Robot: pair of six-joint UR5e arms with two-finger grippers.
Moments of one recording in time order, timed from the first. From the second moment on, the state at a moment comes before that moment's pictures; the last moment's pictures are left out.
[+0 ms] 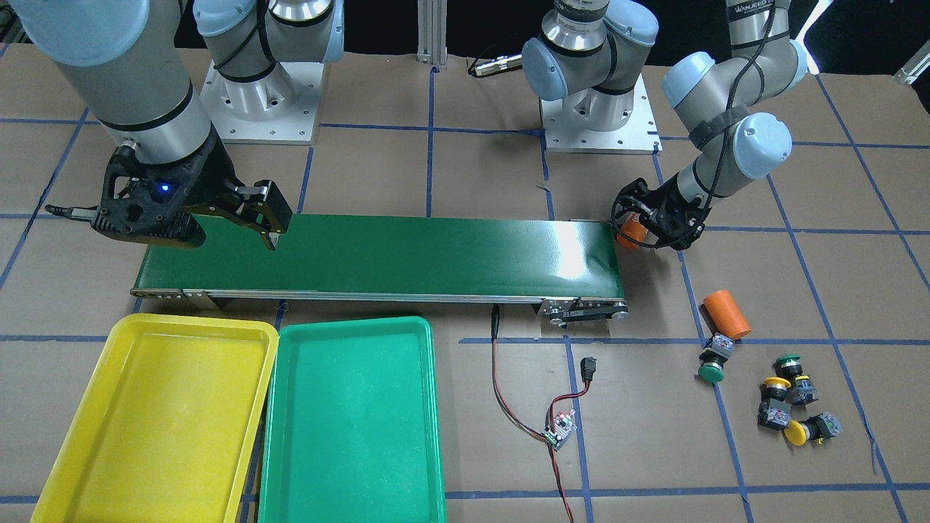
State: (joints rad) left arm -1.08 -1.59 -2.37 -1.01 1.51 1.10; right arm 1.61 -1.43 1.50 -1.64 -1.57 0.15
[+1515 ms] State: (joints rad) left arm -1.31 -1.60 -2.06 -1.03 1.51 1.15; right arm 1.61 -1.43 1.50 -1.64 -1.57 0.15
